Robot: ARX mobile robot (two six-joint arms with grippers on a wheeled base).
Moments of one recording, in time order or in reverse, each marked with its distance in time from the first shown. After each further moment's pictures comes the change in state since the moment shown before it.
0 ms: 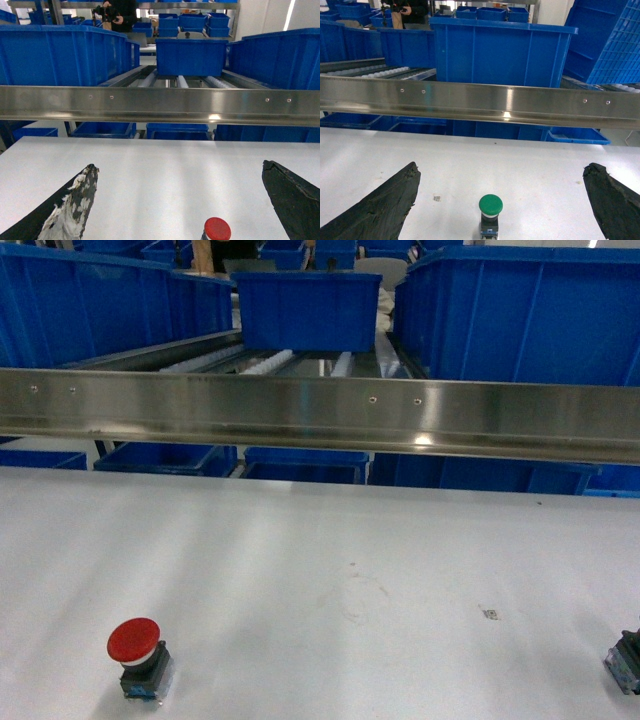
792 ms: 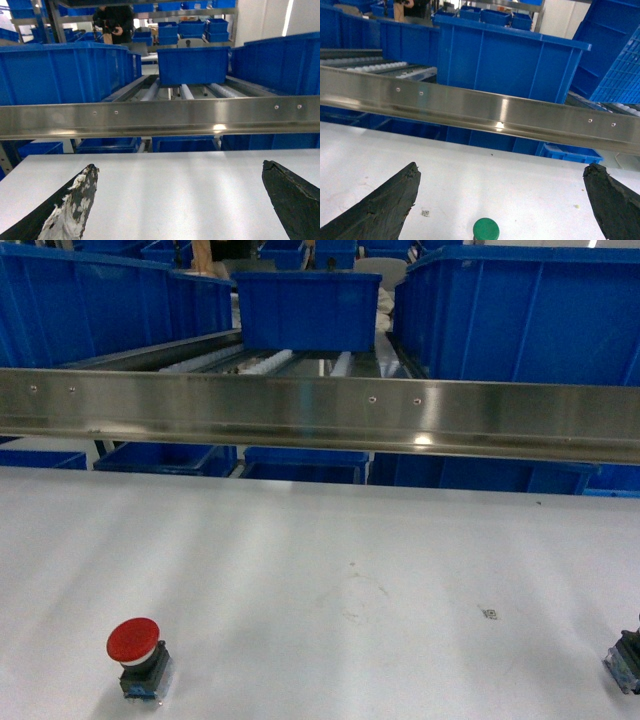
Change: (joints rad) left arm 0.109 0.415 0.000 0.445 0.127 0.049; right arm 0.103 0.610 0.008 0.615 0.087 -0.104
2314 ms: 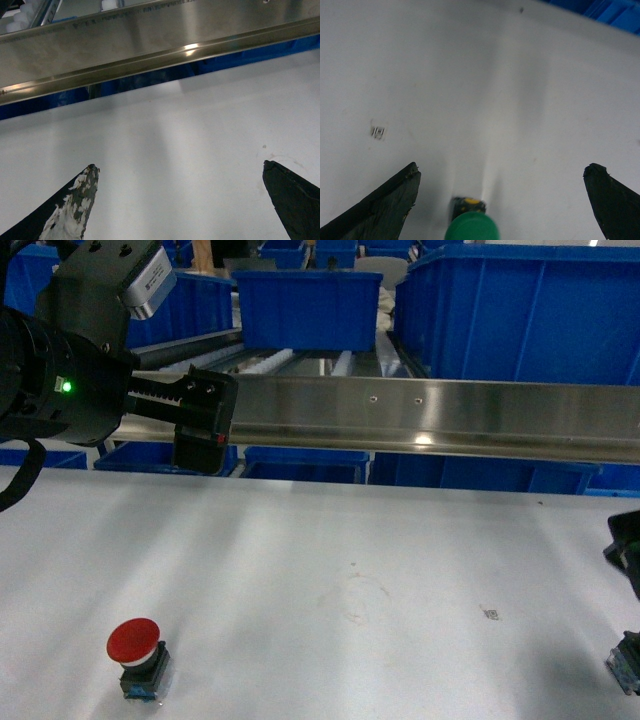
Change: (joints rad) left arm -0.351 1.231 0.869 -0.211 -0.191 0.044; right arm -0.114 1.164 0.812 -0.480 -0.086 -0.124
